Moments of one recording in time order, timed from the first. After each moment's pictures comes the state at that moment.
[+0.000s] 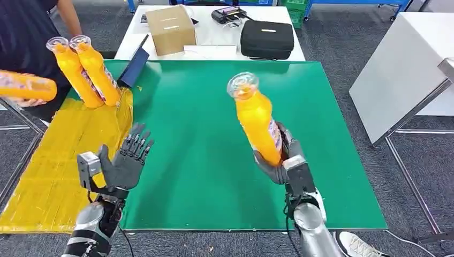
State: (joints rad) left arm -0.18 -0.05 -0.04 -1.28 0.10 -0.36 -0.34; right arm -0.10 0.07 0.24 -1.48 0.22 -0.15 -0.35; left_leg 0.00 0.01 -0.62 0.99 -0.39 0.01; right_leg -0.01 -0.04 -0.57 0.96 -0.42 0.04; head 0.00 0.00
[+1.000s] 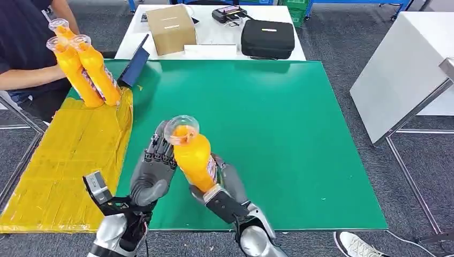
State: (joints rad) left arm -0.09 -0.12 -0.31 -1.55 0.10 -0.38 -0.39; right arm -0.08 0.22 0.52 -1.32 0.46 -0.15 -0.27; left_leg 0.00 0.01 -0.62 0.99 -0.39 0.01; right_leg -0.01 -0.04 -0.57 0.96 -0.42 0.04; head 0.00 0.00
